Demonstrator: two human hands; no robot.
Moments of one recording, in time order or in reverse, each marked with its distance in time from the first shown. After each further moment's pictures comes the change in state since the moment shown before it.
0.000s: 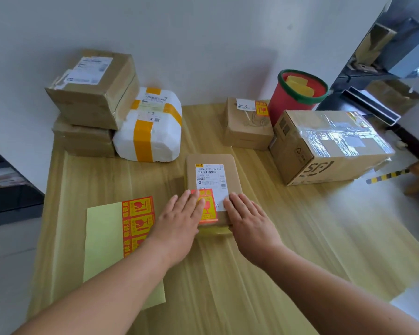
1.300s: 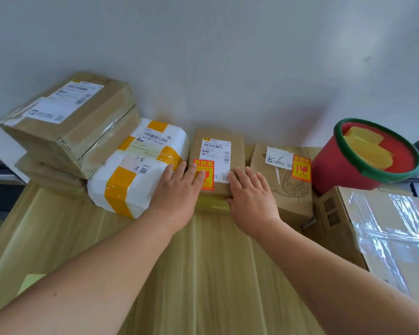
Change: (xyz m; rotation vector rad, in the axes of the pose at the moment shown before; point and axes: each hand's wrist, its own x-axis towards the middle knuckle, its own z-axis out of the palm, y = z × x) left_hand 0.243 -0.084 -0.048 0.008 0.156 -0.366; right_hand 0.278 0.111 0.004 0.117 -0.048 -0.103
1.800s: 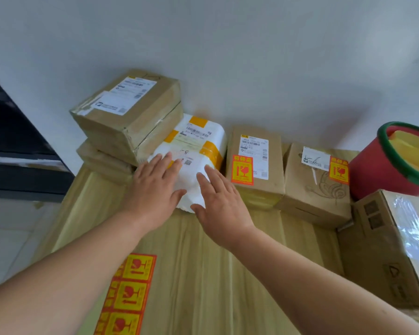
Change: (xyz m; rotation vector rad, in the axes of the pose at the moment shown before) left_hand -0.078 -0.102 0.000 -0.178 0.148 -0.168; right_hand -0.012 -0.135 -0.018 0.333 -0.004 -0.245
